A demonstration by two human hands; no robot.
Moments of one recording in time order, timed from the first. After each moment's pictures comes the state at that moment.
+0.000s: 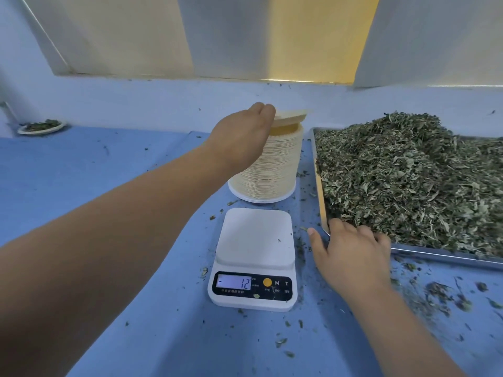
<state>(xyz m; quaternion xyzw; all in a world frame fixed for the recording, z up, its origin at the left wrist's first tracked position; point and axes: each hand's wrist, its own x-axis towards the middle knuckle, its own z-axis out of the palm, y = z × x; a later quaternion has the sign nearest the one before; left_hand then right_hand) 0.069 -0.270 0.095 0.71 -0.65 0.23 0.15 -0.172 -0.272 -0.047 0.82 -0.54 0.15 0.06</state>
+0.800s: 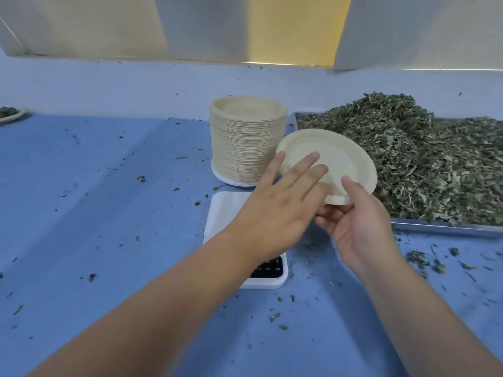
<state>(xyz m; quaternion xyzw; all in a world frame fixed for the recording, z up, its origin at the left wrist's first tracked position) -0.037 -0.204 -0.009 0.53 -0.78 0.26 0.22 -0.180 -0.265 -0.014 0.38 -0.32 0.51 -0.70</state>
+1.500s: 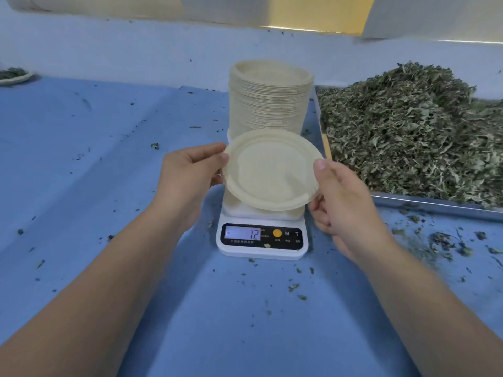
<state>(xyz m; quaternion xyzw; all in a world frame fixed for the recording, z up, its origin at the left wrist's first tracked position) 0.070 -0.152 -0.022 0.60 -0.27 -0.28 0.69 -0.147 -0.237 -0.028 0.57 -0.34 0.41 -0.63</state>
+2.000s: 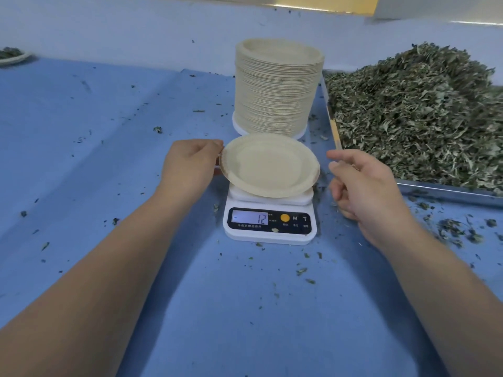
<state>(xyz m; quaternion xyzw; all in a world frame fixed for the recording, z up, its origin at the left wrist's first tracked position) 0.086 -0.150 -0.041 0.69 -0.31 -0.24 0.61 -0.165 -0.256 -0.040 0.63 -0.38 0.39 -0.56</state>
